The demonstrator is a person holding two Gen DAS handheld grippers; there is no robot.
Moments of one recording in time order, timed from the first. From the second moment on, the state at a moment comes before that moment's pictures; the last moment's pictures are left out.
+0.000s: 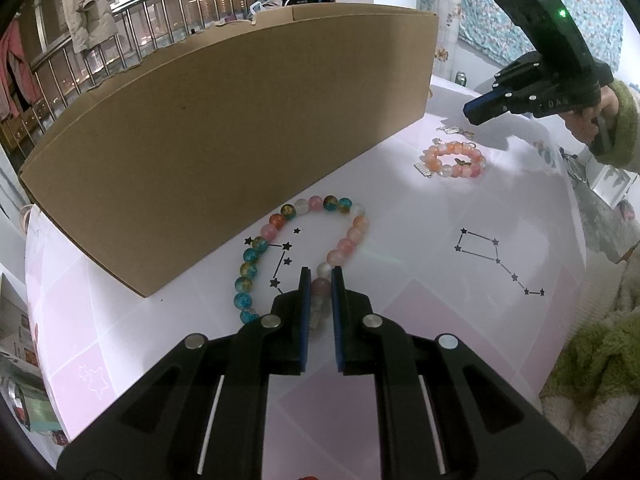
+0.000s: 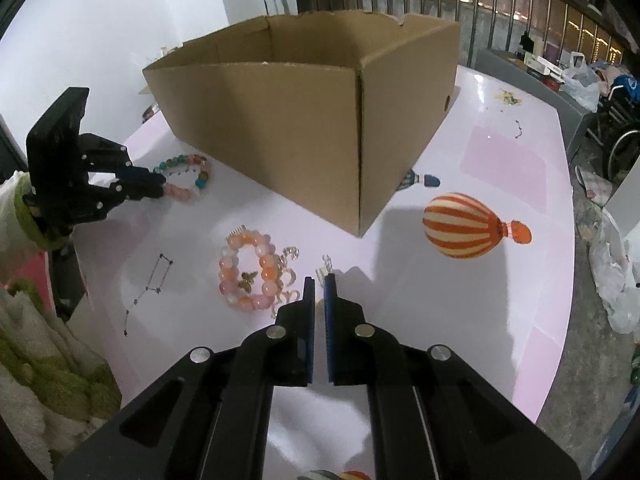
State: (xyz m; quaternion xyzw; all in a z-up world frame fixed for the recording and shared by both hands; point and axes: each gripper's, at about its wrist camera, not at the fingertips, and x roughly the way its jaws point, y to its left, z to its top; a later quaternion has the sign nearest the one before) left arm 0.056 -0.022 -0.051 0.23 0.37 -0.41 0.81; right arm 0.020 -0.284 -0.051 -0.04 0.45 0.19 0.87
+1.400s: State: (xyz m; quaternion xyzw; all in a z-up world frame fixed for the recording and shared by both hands) left arm 0.047 -0.027 -0.046 0.24 0.35 -0.42 0.80; right arm 0.038 -0.294 -0.040 -0.04 0.45 0.20 0.87
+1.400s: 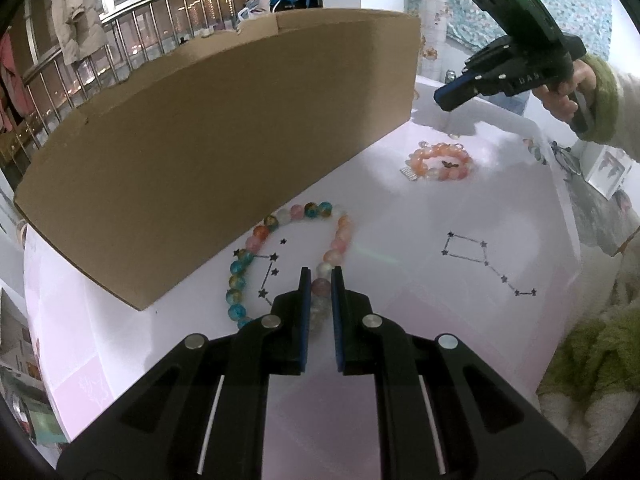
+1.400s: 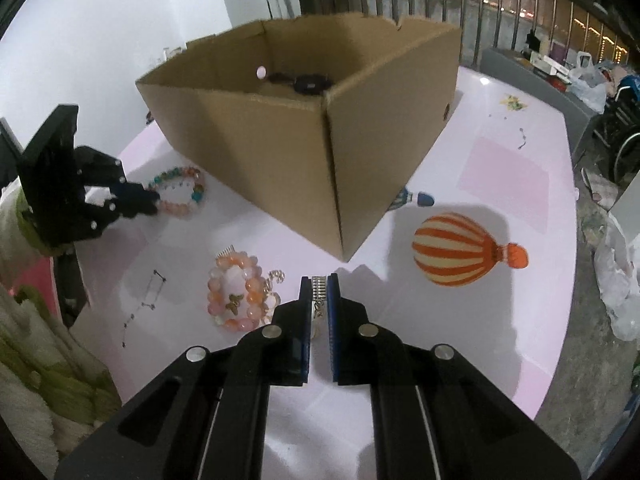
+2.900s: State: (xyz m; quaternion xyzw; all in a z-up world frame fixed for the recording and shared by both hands) left arm 0.130 -0.061 0.131 0.22 0.26 -0.40 0.85; right arm 0.113 -0.227 0.112 -0.13 0.34 0.25 0.89
